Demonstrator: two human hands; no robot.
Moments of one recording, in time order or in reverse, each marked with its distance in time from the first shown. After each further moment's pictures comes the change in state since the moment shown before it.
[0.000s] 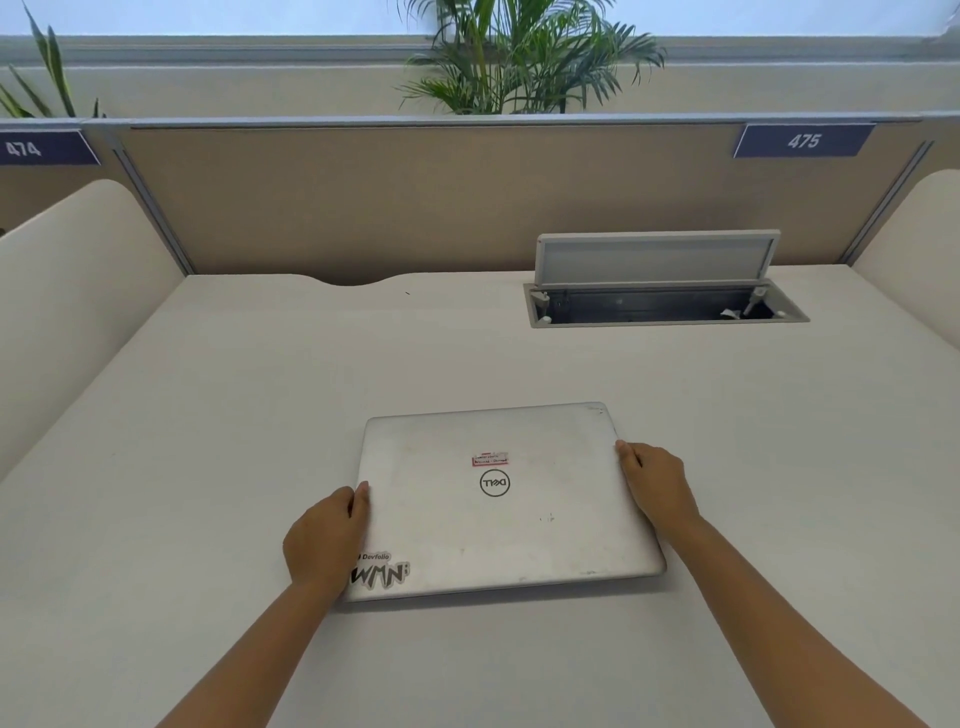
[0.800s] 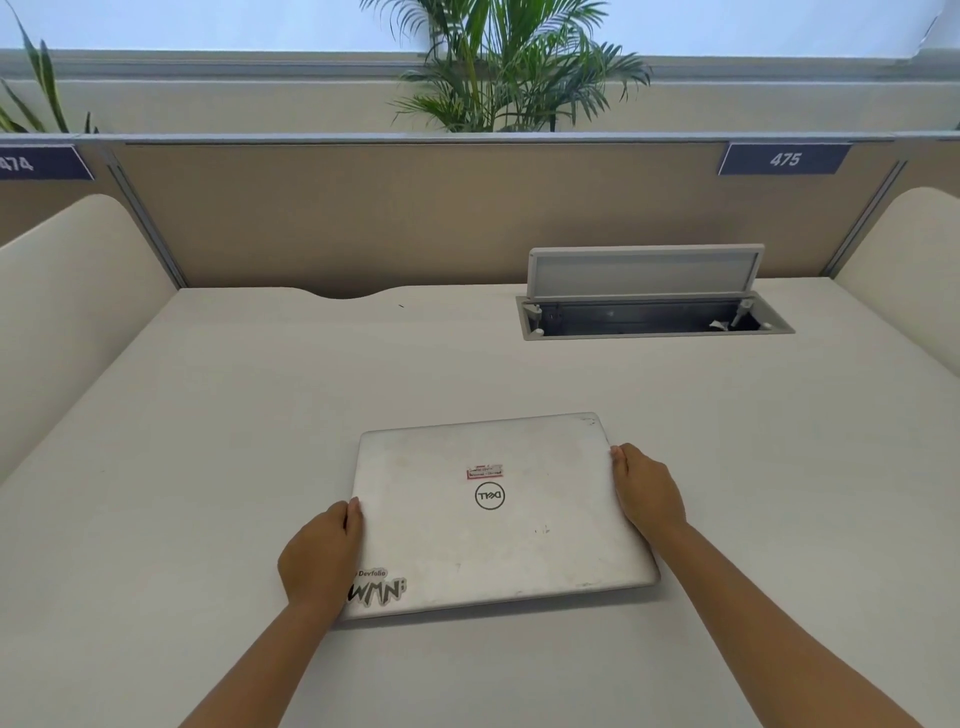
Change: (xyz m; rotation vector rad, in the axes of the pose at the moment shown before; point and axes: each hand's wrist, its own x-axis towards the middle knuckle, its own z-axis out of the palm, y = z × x) left_hand -0.004 0.003 0.001 -0.005 0.031 -0.024; right_hand 0.001 -0.009 0.001 -0.123 0.033 0.018
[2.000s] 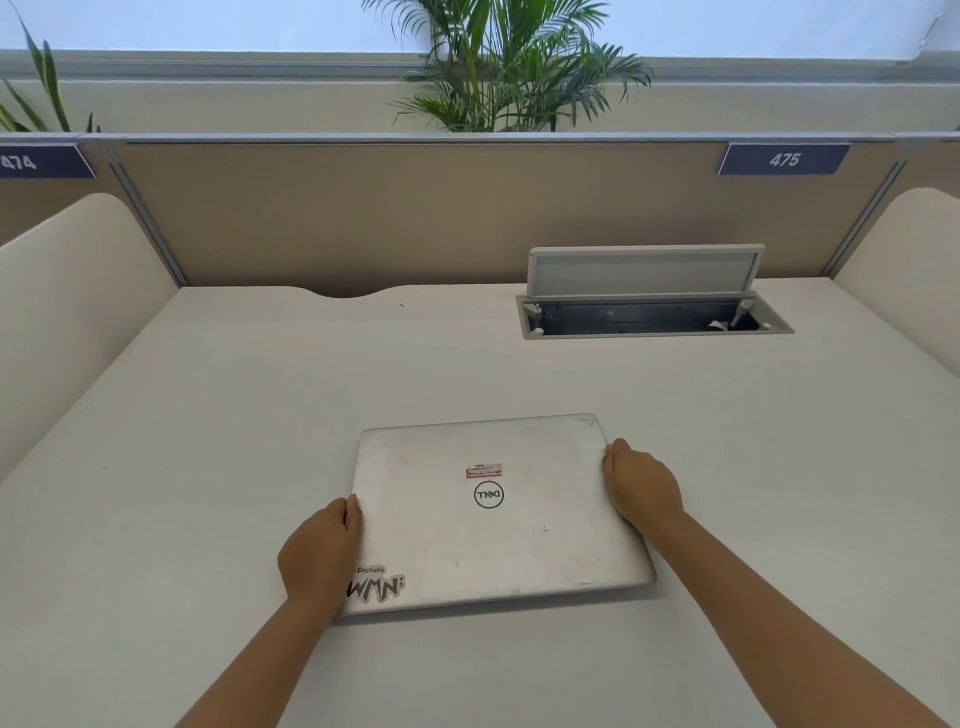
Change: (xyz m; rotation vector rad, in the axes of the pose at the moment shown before) left_hand 0.001 0.000 0.000 0.026 -0.014 -0.005; right_hand 0.006 -0.006 0.000 -0.342 -0.062 -0.052
